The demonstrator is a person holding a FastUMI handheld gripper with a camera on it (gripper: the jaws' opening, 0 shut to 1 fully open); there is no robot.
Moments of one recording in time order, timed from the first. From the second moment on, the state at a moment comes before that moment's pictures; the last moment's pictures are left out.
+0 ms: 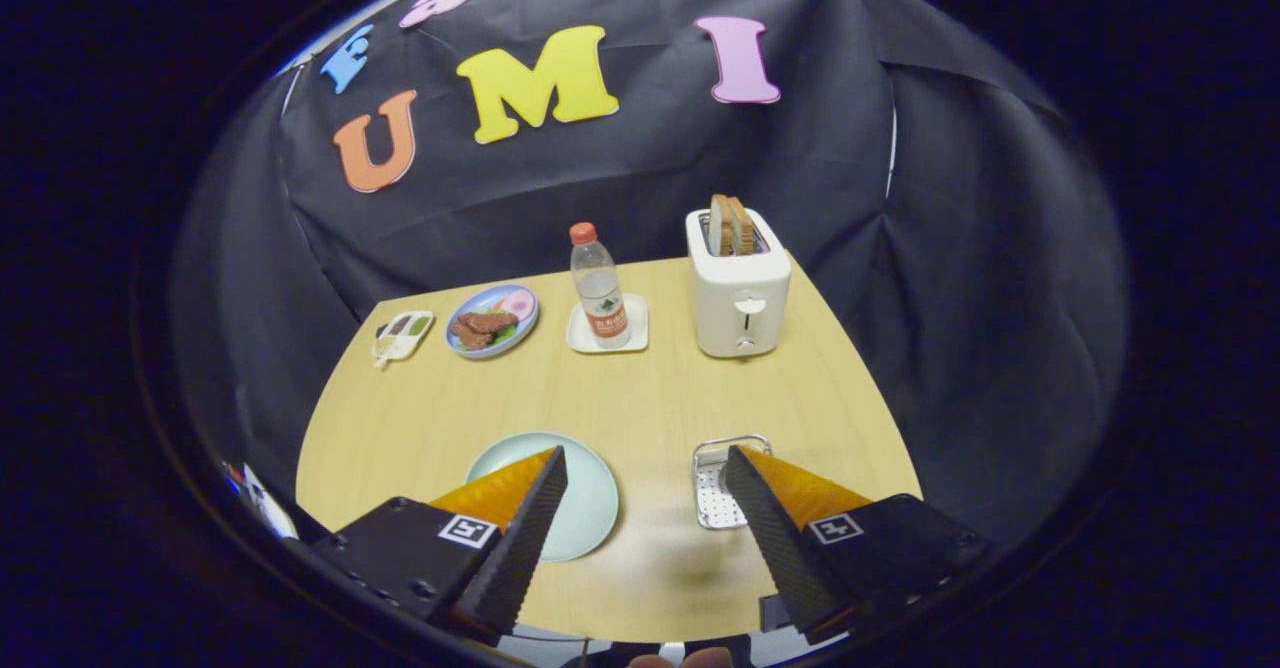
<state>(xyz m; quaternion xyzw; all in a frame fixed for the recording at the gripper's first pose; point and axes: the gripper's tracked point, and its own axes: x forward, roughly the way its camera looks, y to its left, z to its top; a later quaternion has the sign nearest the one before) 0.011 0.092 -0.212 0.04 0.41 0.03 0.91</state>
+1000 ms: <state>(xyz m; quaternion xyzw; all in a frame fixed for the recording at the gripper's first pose) -0.051 0.248 -0.374 -0.01 0.47 0.06 0.88</state>
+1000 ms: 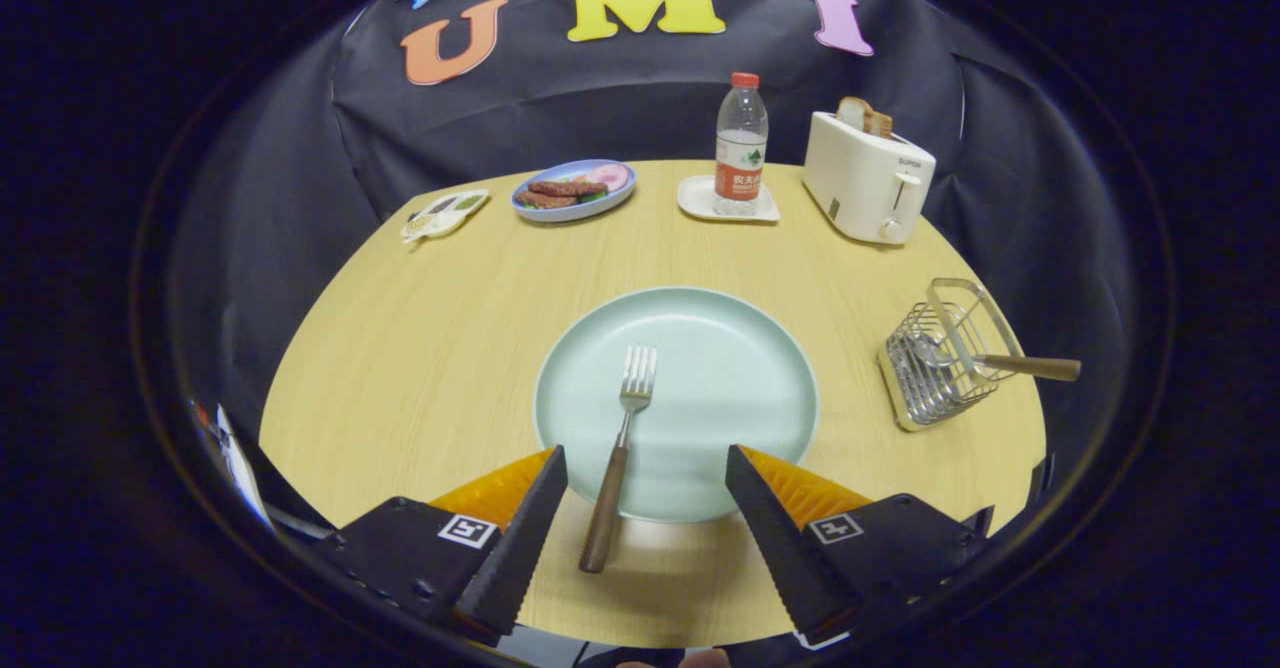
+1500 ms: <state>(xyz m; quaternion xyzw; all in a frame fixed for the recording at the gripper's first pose) -0.036 0.255 -0.412 -0.04 0.50 0.05 0.86</state>
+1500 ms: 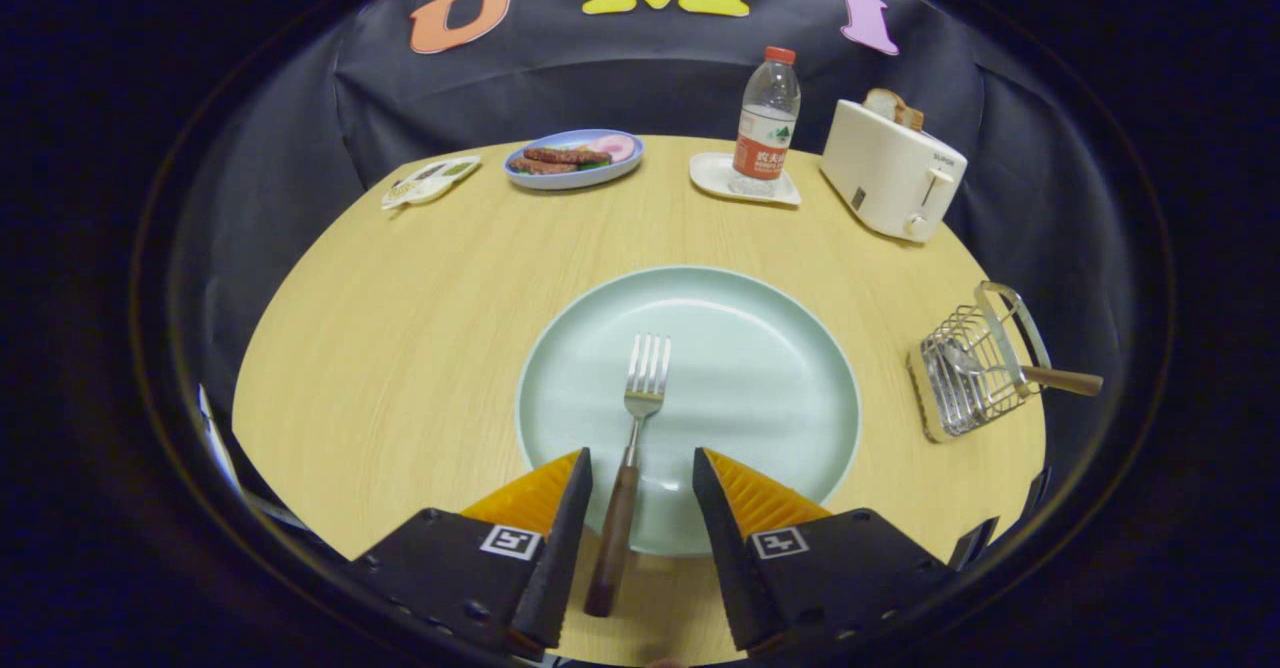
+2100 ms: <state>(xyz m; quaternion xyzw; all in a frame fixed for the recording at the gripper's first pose) -0.026 0.228 -0.384 -0.06 0.52 0.06 0.85</state>
